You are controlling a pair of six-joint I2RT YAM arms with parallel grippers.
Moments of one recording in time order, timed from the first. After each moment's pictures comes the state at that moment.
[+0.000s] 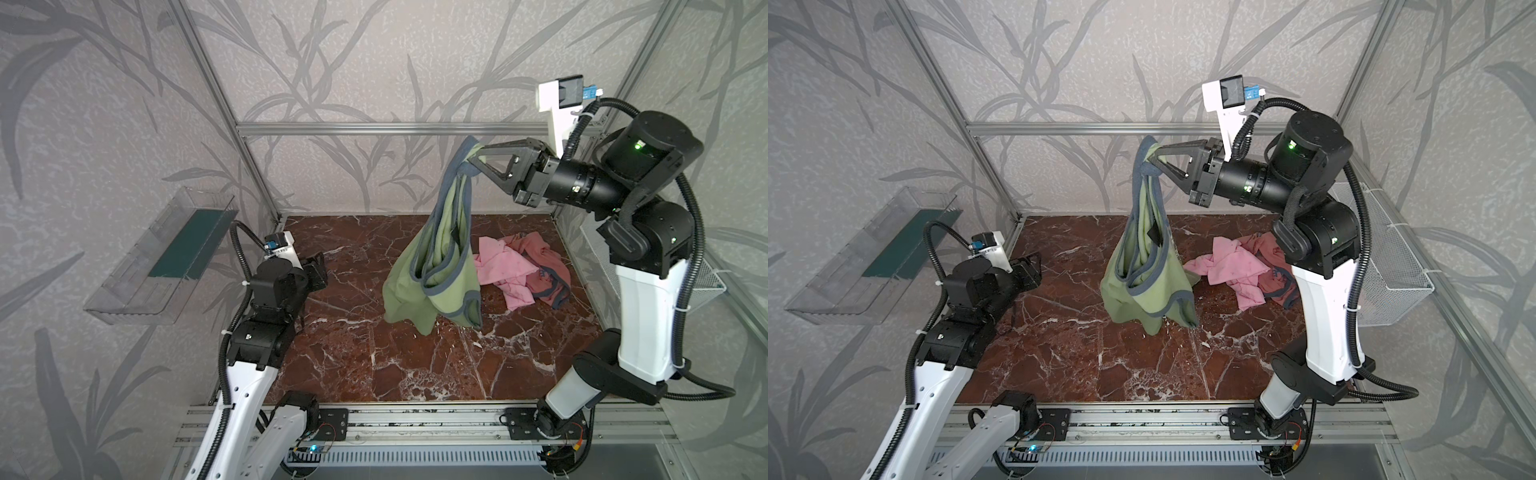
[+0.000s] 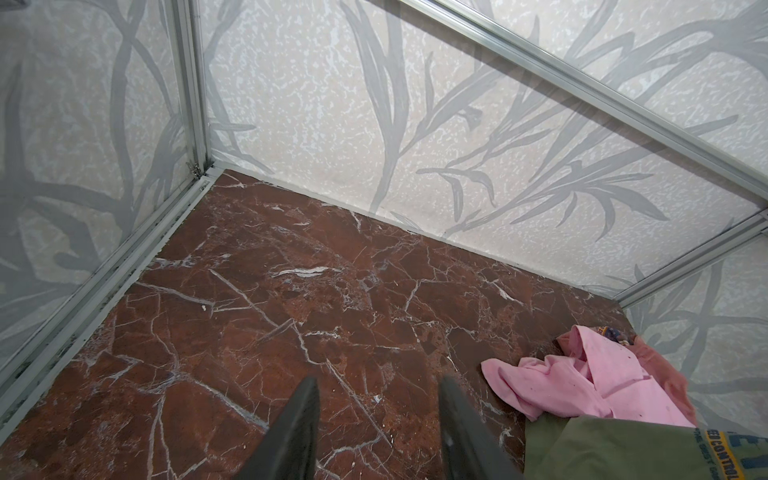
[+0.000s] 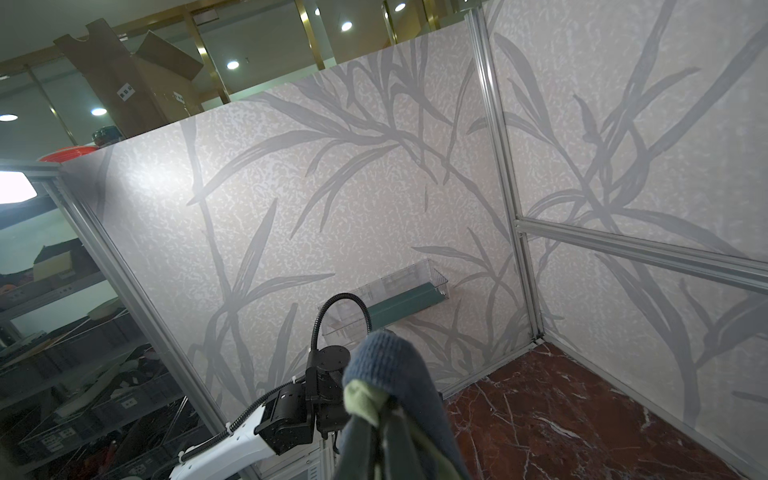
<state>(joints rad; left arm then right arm) -0.14 0.76 0.97 -0.51 -0.09 -0.42 0.58 1.69 2.69 -0.81 -0.71 0.46</state>
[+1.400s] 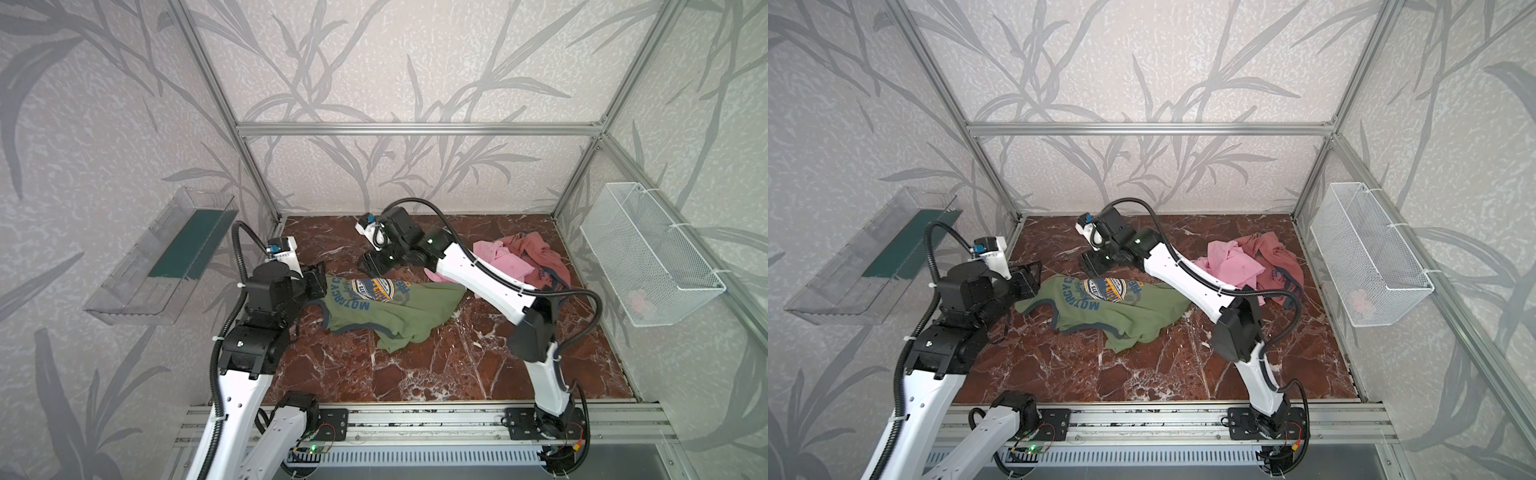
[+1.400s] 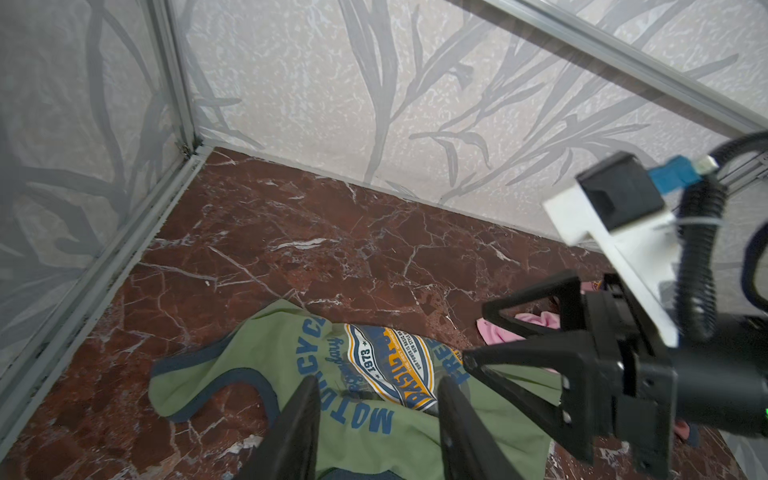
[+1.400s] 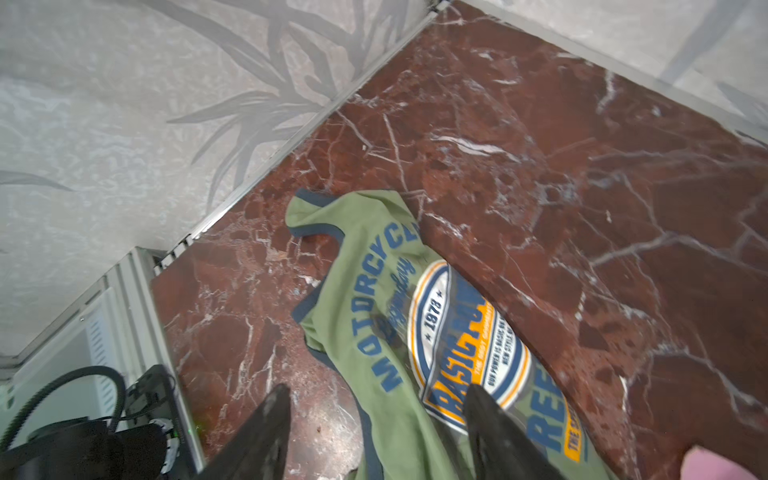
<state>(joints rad) -0.14 0.77 0.98 -0.62 0.01 -0.37 0.86 1.98 1.92 -0.70 -0.18 0.19</state>
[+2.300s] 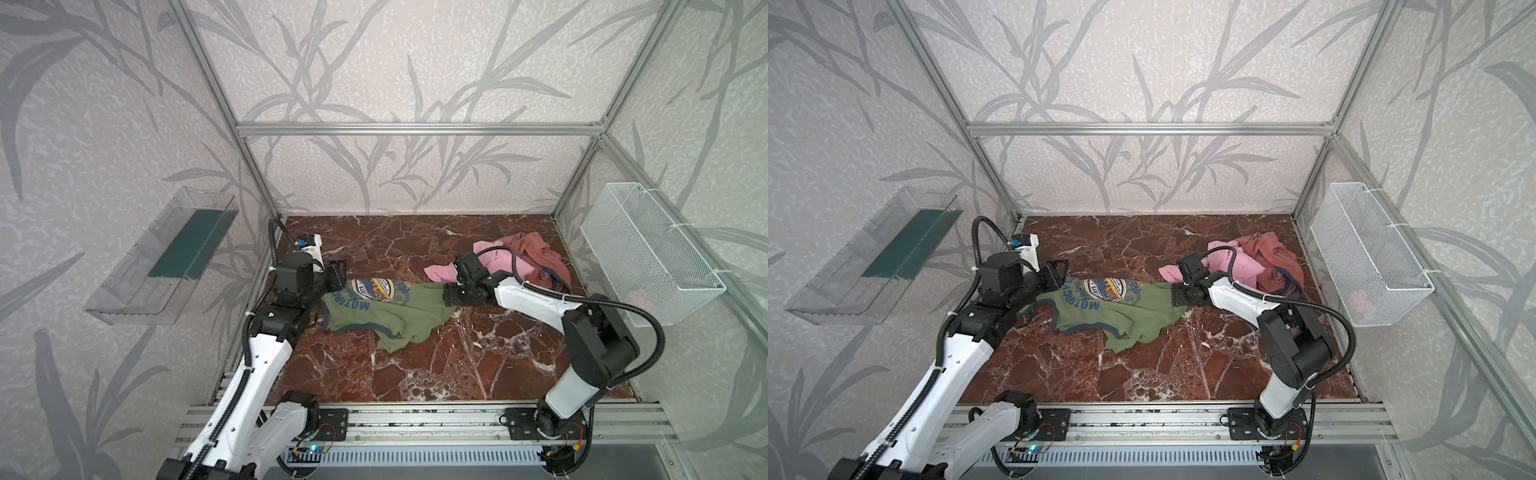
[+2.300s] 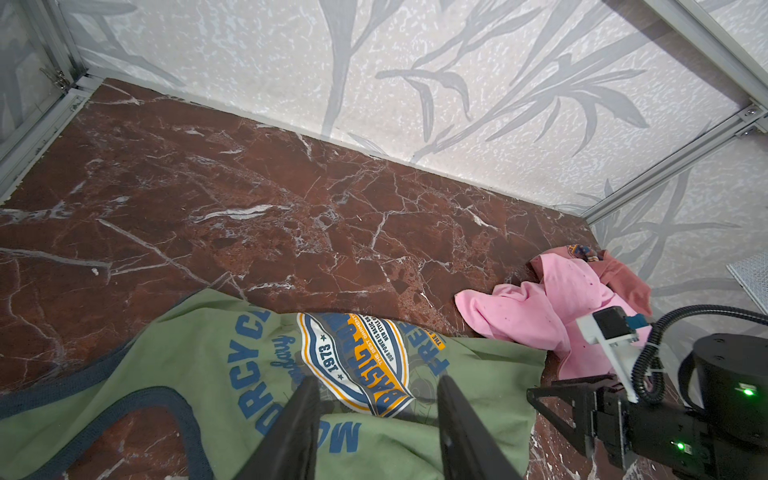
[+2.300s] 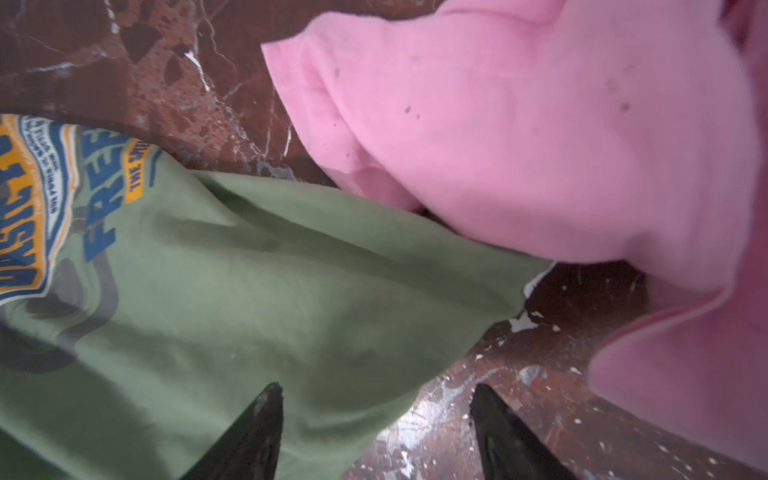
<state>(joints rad) -0.16 0.92 0.88 -0.40 0.11 -0.41 0.55 1.72 1.06 -0.42 0.00 0.48</state>
